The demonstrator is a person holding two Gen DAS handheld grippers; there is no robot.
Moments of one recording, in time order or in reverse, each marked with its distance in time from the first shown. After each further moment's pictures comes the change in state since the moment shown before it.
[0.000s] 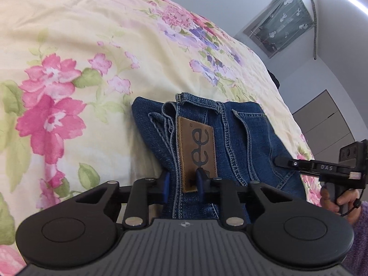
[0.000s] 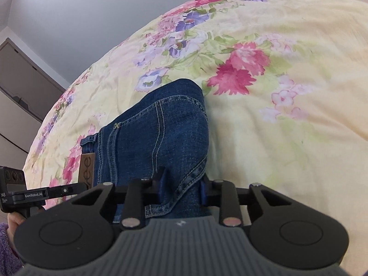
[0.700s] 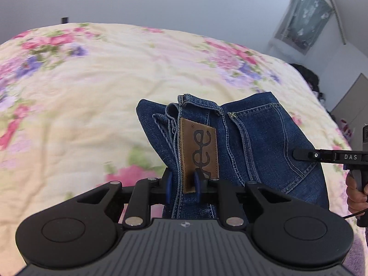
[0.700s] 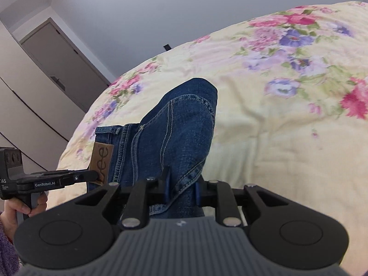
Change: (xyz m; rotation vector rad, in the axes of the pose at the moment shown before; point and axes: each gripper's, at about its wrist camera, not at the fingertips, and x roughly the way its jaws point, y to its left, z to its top) left arm -0.209 0.040 0.023 0.135 -0.058 0.336; right arm 0.014 0.214 -0.026 -0.098 -0.001 0.204
